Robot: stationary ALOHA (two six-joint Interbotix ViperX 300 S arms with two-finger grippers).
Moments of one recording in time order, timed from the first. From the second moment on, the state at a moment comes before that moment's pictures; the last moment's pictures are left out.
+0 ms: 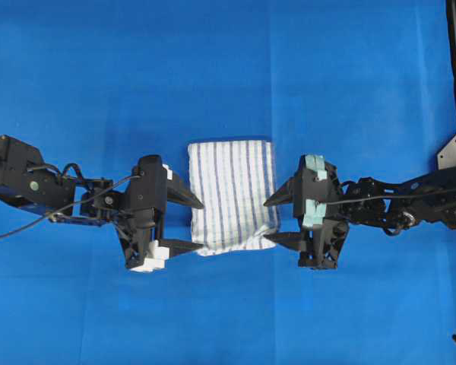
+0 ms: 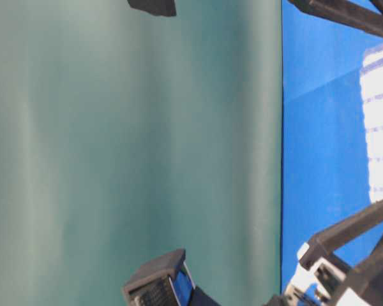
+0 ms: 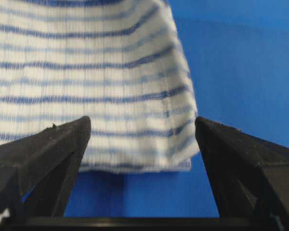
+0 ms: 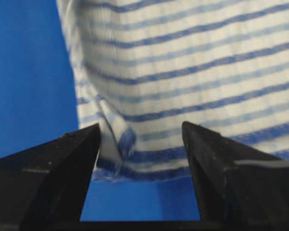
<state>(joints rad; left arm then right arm) -0.23 0.17 0.79 -0.27 -0.40 -0.01 0.28 -0.01 0.90 0.92 -0.27 -0.42</state>
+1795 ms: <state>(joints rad) -0.14 -1.03 1.48 -0.26 -0.26 0.26 0.07 -1.03 1.42 0.95 -0.21 -0.78</state>
